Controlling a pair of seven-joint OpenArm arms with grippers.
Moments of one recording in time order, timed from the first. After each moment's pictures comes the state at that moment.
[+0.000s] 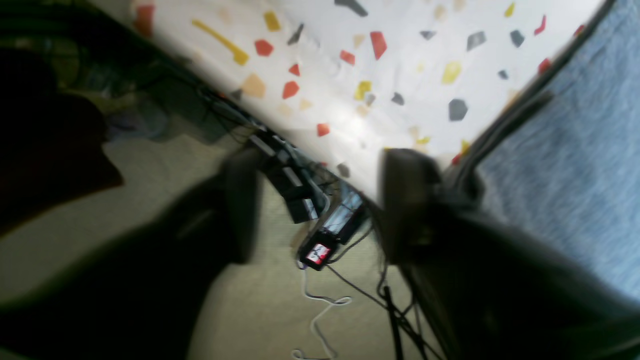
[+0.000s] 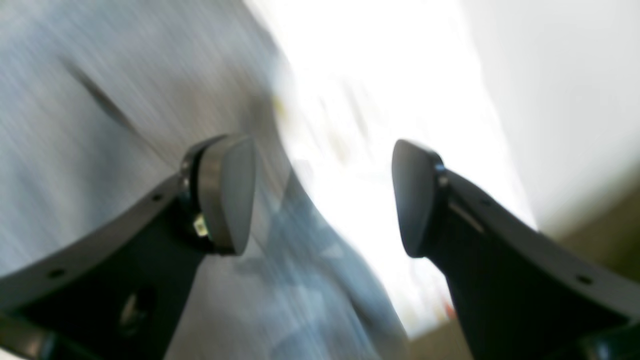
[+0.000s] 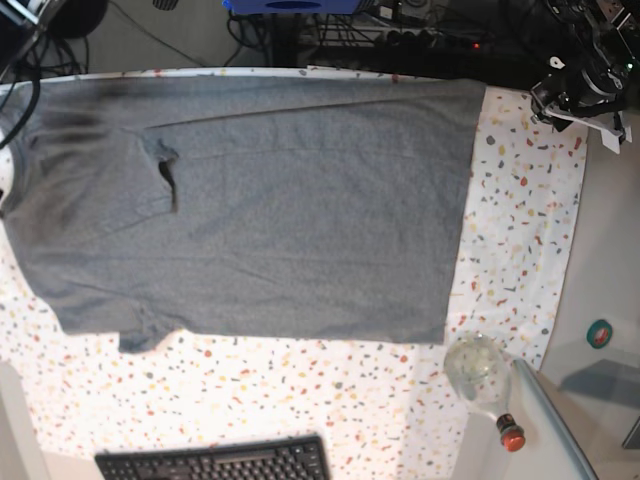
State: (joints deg) left arm 22.2 -5.8 -46.7 99.3 -24.2 -7.4 65.6; right arm 3.4 18.2 39.8 72.5 9.1 16.5 -52.5
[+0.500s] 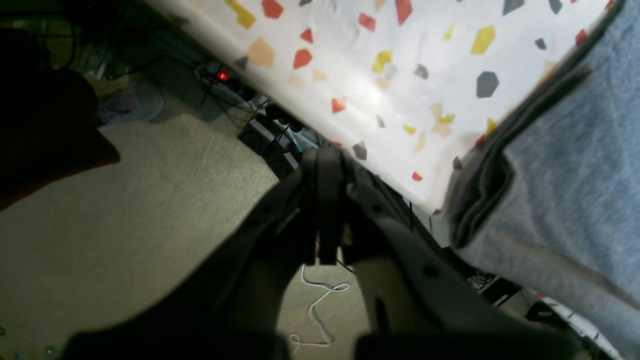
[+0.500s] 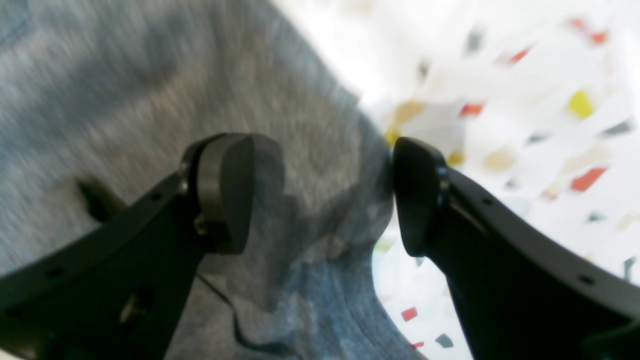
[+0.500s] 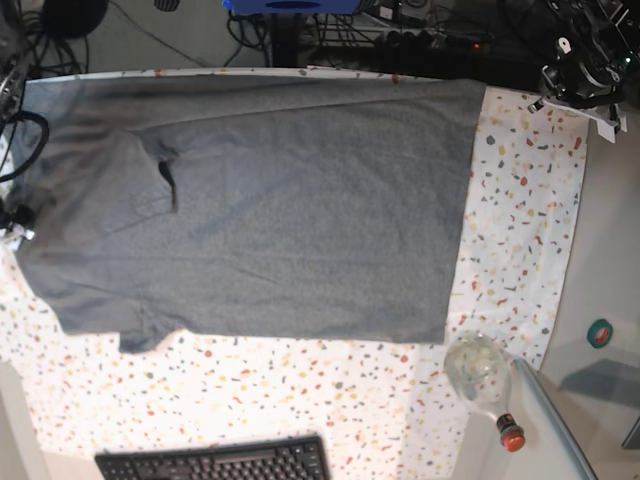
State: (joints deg) left arm 22.5 -5.7 -47.9 96.5 -24.2 -7.8 65.5; right arm 18.6 25.9 28.5 31.8 8.7 16.1 -35.2
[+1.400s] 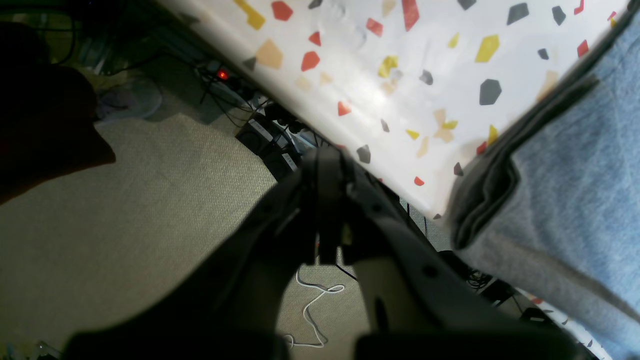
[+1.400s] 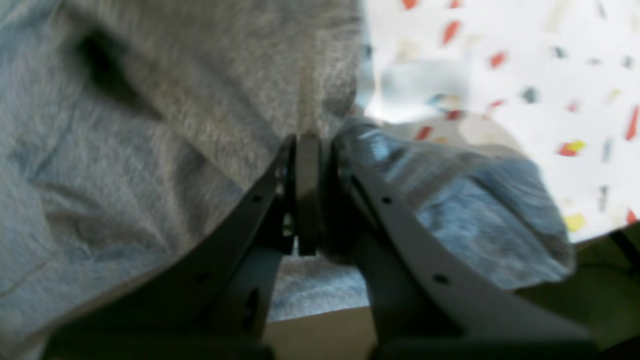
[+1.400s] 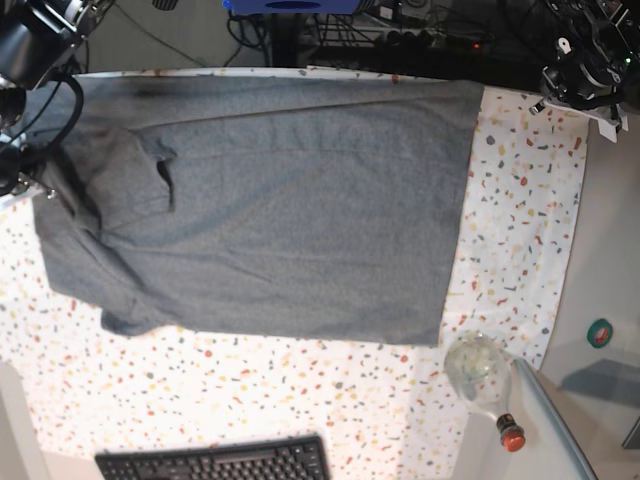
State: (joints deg) left arm 22.0 -5.4 -47.9 96.4 -24.1 -7.6 65.5; right arm 2.8 8.3 44.9 79.8 8.5 16.3 -74.4
